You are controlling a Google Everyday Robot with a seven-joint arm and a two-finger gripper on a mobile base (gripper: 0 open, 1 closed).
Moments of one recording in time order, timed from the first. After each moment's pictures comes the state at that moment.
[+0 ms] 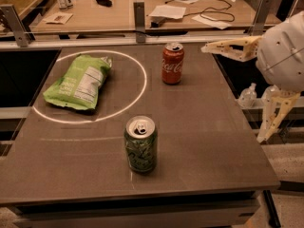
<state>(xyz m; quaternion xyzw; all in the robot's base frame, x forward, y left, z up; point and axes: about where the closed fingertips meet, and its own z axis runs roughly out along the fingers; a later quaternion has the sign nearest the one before) 0.421 -0.150 0.983 -0.86 0.43 -0.05 0.28</state>
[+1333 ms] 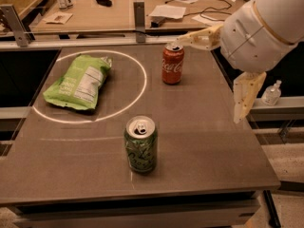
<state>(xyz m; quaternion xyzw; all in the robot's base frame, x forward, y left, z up) 0.454 -0.115 0.985 -0.88 0.39 -0.07 0.25</state>
